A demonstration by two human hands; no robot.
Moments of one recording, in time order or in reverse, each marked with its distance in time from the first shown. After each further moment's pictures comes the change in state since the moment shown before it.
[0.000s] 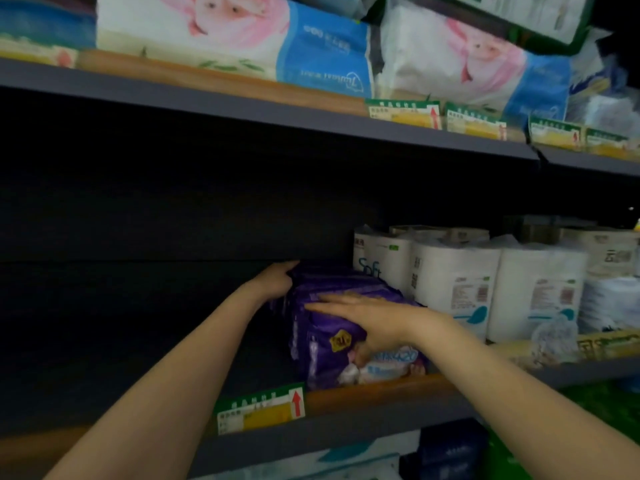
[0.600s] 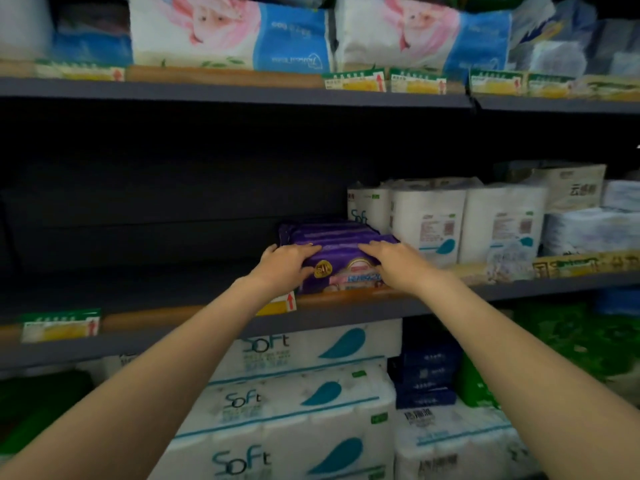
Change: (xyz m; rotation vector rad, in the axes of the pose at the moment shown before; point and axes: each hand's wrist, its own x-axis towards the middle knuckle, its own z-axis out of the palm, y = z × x) left_hand -0.143 0.045 0.043 0.702 0.057 0.166; right_hand -0.096 -0.004 0.031 -0.027 0.313 0.300
